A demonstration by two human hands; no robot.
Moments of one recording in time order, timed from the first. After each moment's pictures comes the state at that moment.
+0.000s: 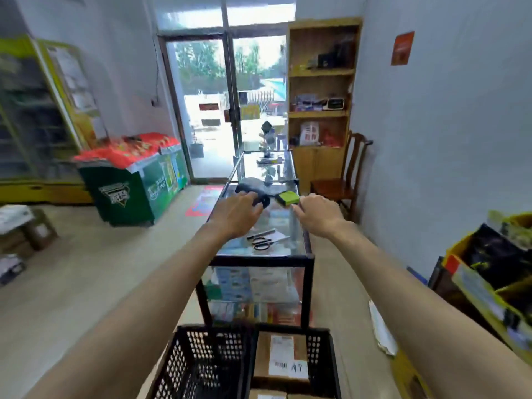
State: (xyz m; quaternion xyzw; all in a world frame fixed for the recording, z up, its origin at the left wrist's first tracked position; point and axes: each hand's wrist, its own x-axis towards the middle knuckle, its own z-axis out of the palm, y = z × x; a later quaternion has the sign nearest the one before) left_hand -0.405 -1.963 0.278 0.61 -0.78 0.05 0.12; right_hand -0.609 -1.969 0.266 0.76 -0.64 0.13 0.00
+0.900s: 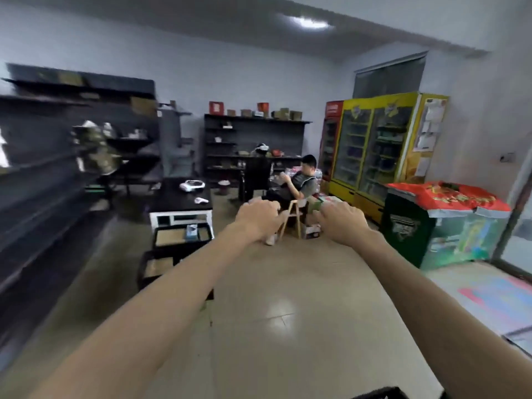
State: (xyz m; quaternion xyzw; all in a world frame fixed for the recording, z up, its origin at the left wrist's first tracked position) left_hand -0.068 -1.583 0.345 0.94 -0.31 0.12 0.08; right_hand -0.139 -1.769 0.350 0.97 -0.08 0.20 0.05
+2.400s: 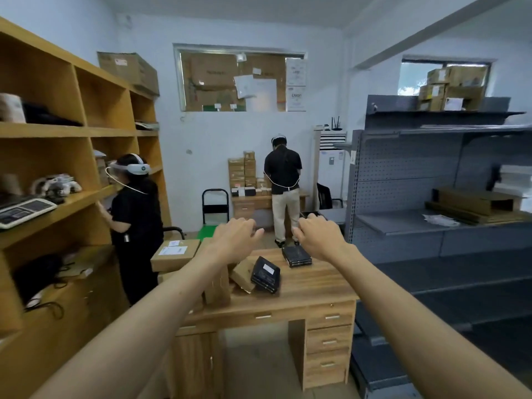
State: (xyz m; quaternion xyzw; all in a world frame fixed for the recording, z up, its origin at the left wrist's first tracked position) left_hand -0.100 -0.728 0.335 0.83 0.52 0.17 -0.05; right_hand 0.103 -0.778 0.339 0.69 0.70 0.14 -0.14
